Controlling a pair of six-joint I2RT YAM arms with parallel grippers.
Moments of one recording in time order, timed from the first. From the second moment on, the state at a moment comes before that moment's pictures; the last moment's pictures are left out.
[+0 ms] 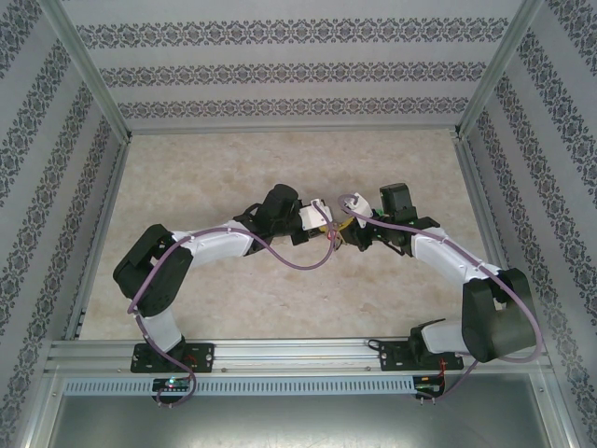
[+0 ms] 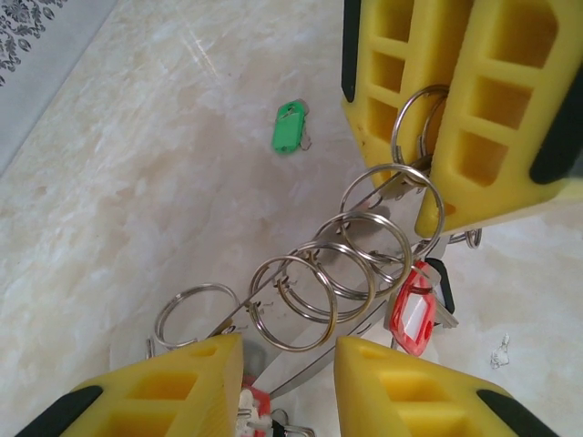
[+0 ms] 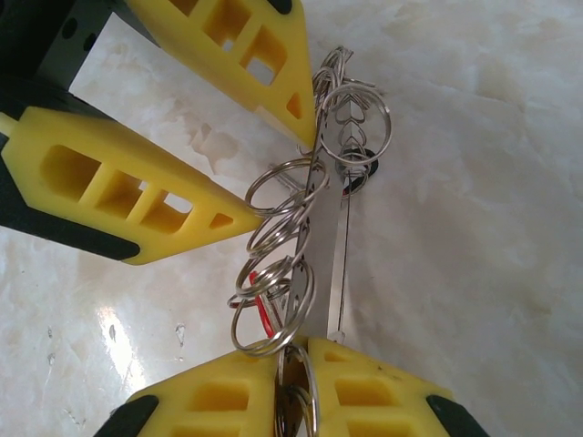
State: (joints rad) left arm -0.70 1.76 1.05 0.15 0.26 0.58; right arm 0.27 1.35 0.75 -0.27 -0.61 -0.39
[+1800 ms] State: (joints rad) left arm -0.73 1.74 1.03 0.20 0.19 0.68; right arm 0.27 1.35 0.75 -0.27 -0.59 -0.36
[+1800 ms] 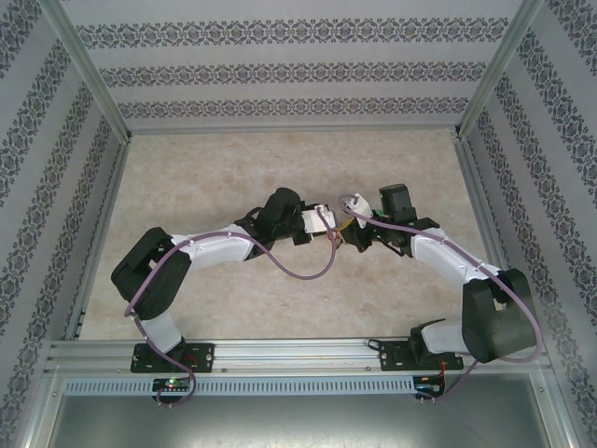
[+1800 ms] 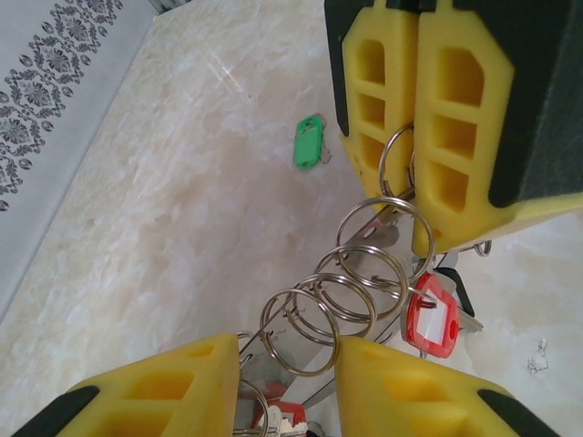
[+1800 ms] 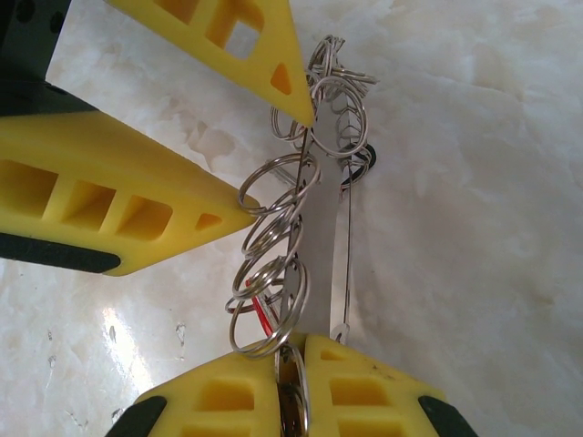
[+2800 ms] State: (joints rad) left arm -0.76 1.77 1.03 0.26 0.08 0.70; right arm 0.27 1.34 0.74 -0.27 -0.57 -0.34
